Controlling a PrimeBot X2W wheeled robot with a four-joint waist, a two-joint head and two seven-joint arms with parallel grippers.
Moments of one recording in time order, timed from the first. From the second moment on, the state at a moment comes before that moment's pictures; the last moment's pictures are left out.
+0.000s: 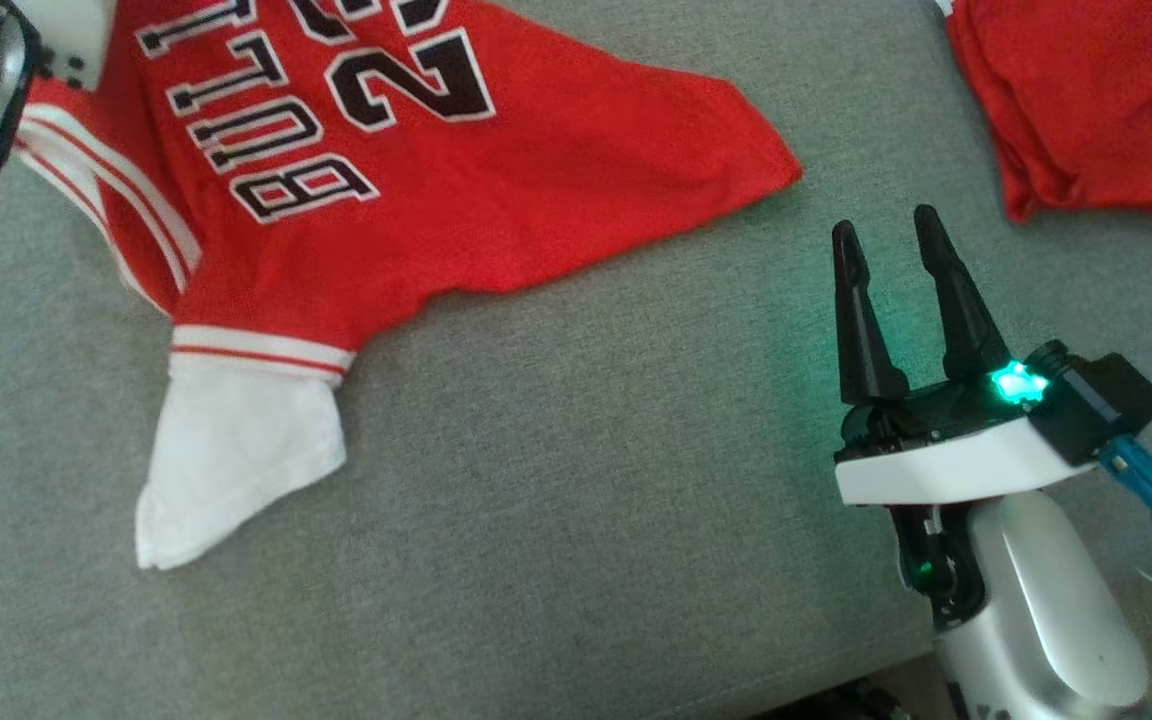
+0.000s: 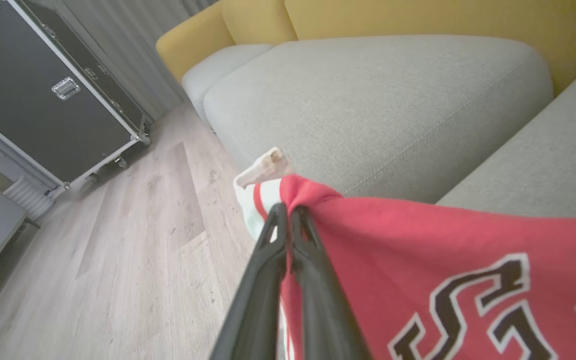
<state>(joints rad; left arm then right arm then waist) -1.36 0.43 -0.94 1.05 -0.50 -0.02 -0.07 -0.24 -0.05 0.21 0.12 0.31 0.13 -0.25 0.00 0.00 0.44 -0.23</state>
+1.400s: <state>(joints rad) -0.26 0.18 -0.45 0.39 -0.54 0.08 -0.25 -0.03 -0.05 0.02 0.12 0.17 0.13 -0.25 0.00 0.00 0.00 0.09</state>
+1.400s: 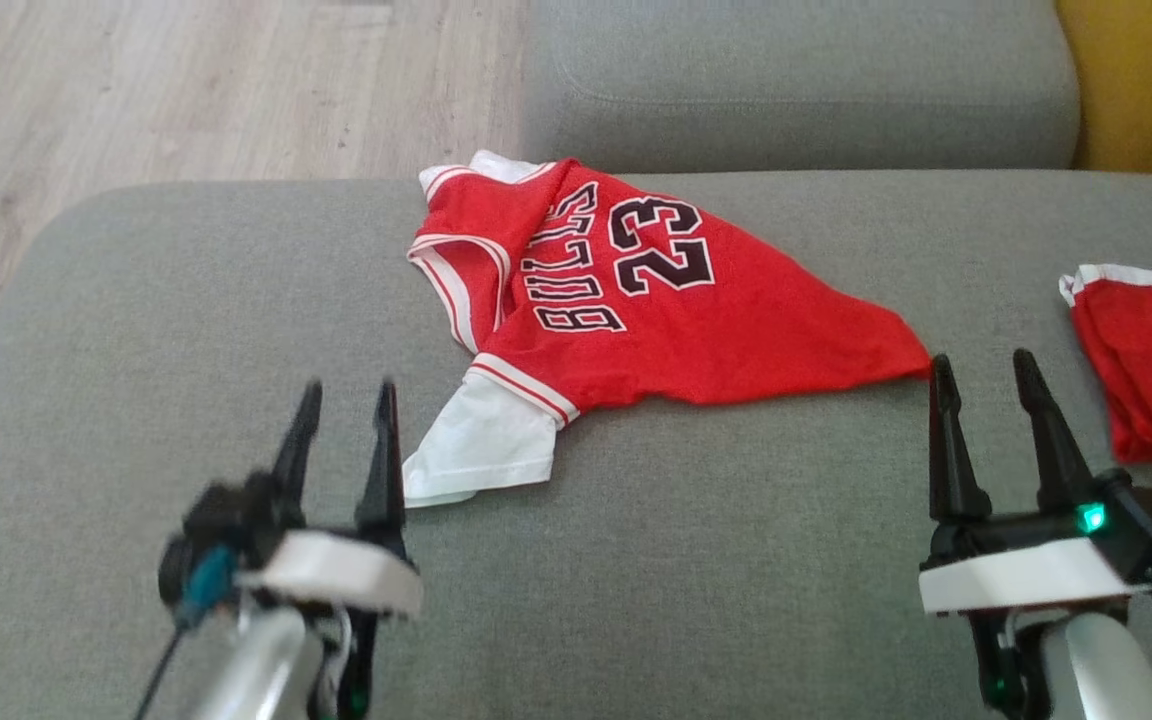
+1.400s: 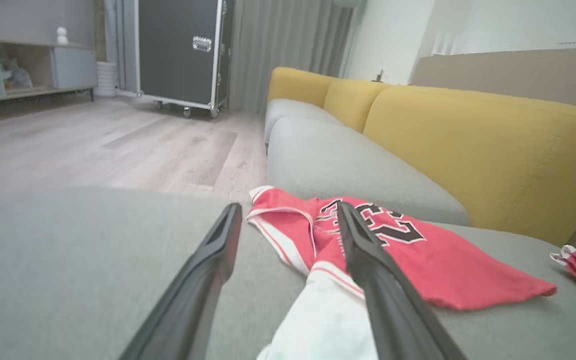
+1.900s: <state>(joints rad) -0.22 0.13 -0.42 0.53 -0.49 0.03 -0.20 -0.02 -0.05 0.05 0.13 0.18 0.13 -0.25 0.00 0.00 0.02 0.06</state>
